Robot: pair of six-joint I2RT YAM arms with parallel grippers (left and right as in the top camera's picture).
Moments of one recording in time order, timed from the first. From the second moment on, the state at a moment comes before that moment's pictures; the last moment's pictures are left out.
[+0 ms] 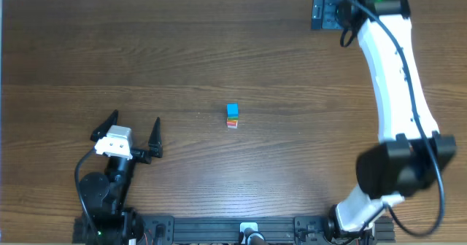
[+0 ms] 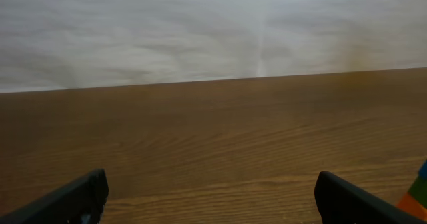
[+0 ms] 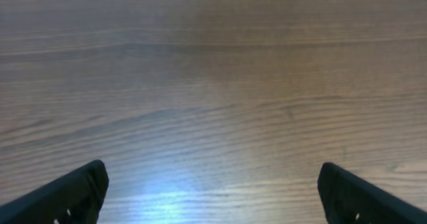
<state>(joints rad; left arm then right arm) 0.04 0.01 0.01 -0.06 0.21 0.00 0.07 1.82 1.83 -0.98 0.16 0.09</state>
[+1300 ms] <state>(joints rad) 0.04 0.01 0.01 -0.06 0.21 0.00 -0.10 0.25 0.22 0.05 -0.07 0.00</state>
